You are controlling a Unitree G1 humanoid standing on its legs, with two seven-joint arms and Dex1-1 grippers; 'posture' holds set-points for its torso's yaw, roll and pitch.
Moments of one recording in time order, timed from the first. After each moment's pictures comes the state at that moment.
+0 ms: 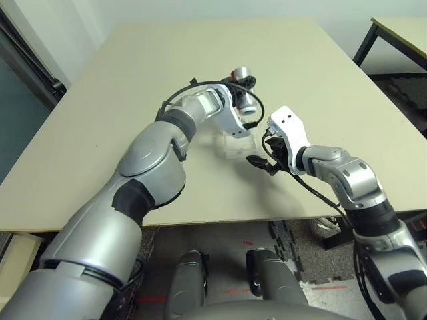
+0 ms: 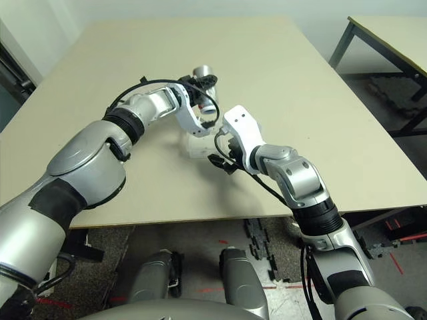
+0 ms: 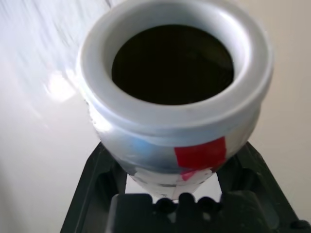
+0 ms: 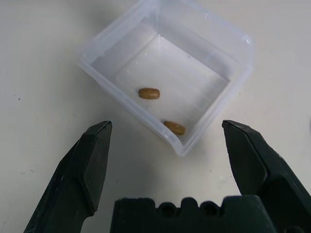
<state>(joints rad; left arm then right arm) -1.42 0.18 -0.68 1.38 0.87 -0.29 0.07 -0.54 -0.41 0.21 -0.15 0.23 0.99 0.53</state>
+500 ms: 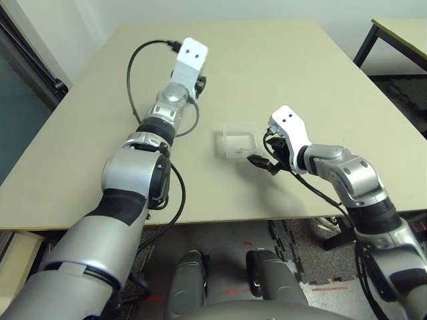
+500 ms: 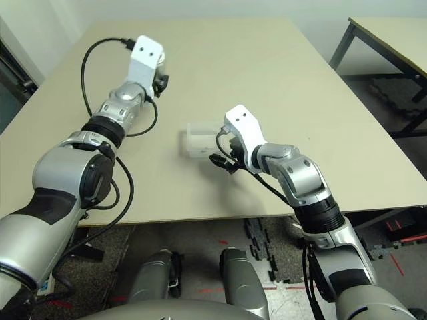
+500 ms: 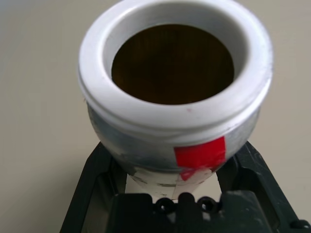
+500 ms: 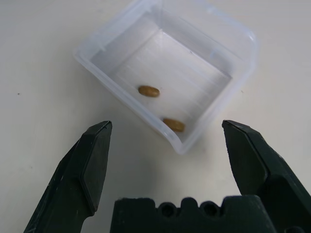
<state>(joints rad) -1.19 0.21 0.23 1.32 0.01 0.06 -0.11 -0.55 -0.43 0.21 -0.12 0.23 0.98 0.57</state>
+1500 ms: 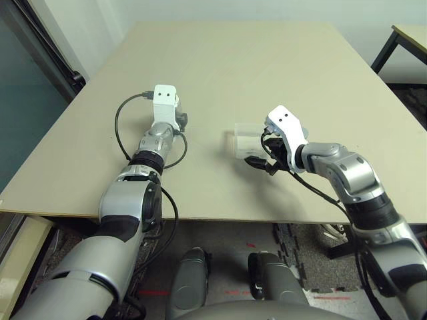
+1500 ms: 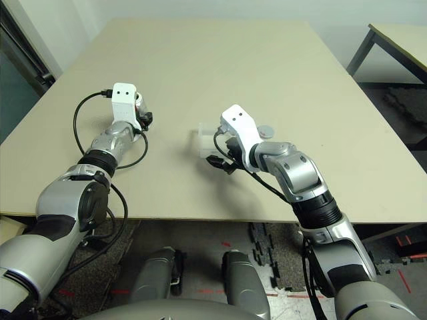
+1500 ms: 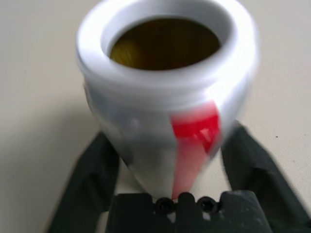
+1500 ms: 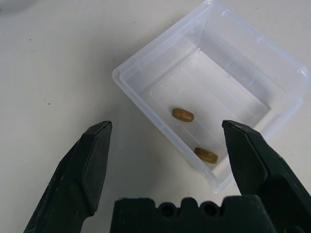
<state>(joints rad) -1.04 0.23 0.17 1.23 -0.03 0.12 -0.08 -0.58 -0.42 0.23 -0.09 0.23 0.98 0.61</state>
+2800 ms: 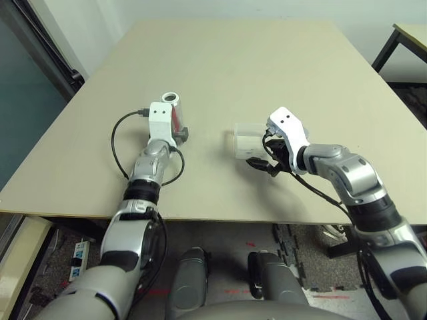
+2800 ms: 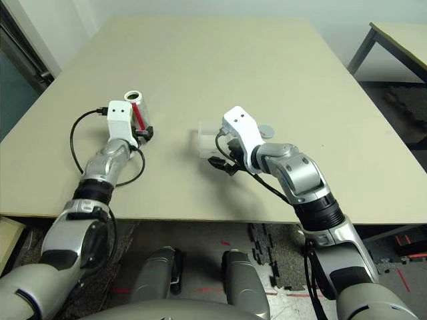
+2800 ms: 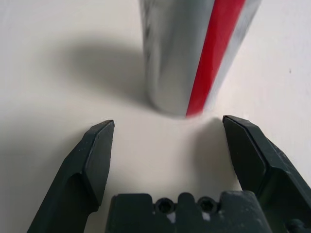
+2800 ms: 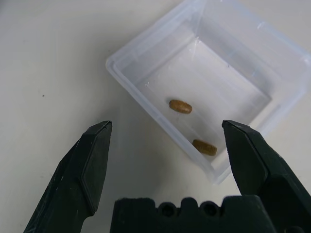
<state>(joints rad) -0.57 0.17 0.16 0.38 -0.10 0.52 -0.05 -0.54 -0.44 0.22 -0.12 0.23 1.00 0.61</state>
